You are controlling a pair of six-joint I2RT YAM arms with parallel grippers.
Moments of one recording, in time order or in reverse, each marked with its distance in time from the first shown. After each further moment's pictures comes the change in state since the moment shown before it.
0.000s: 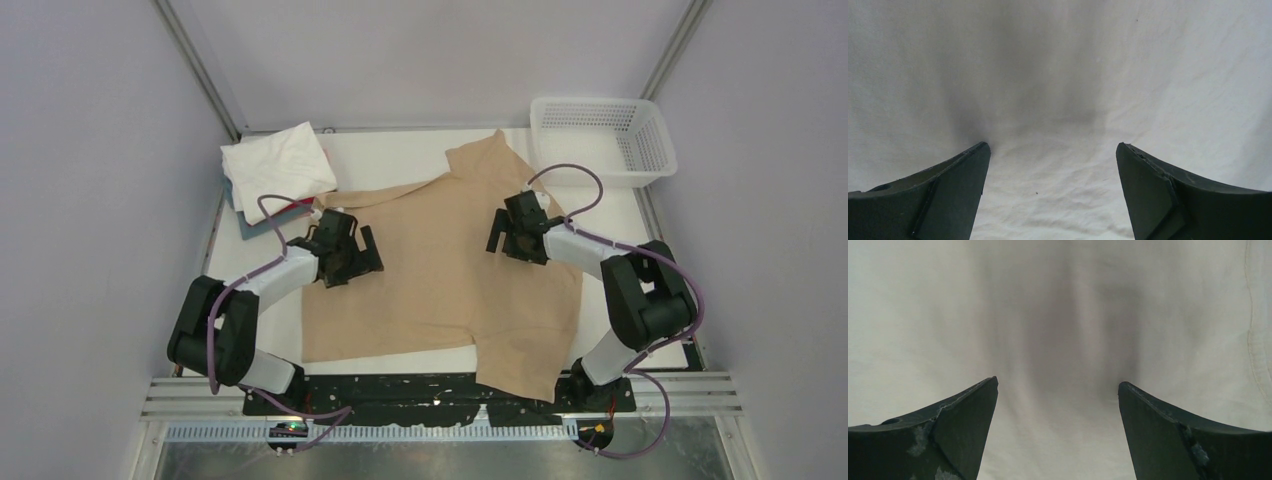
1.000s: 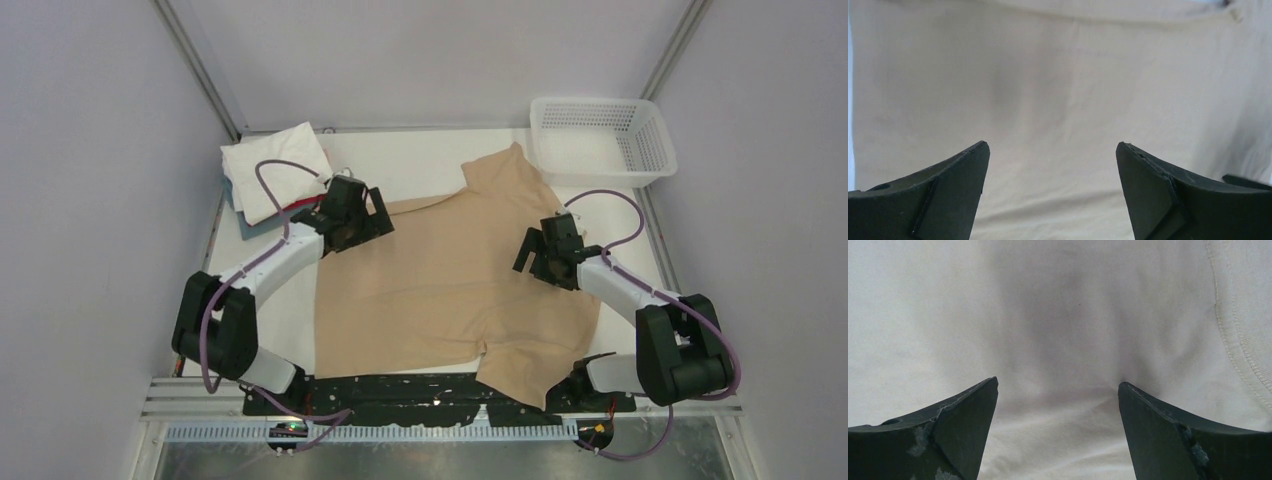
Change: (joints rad) left arm -0.079 -0.007 0.194 -0.064 -0.113 -0.042; right arm -0.153 -0.301 -0.293 -0.027 -0.069 0.006
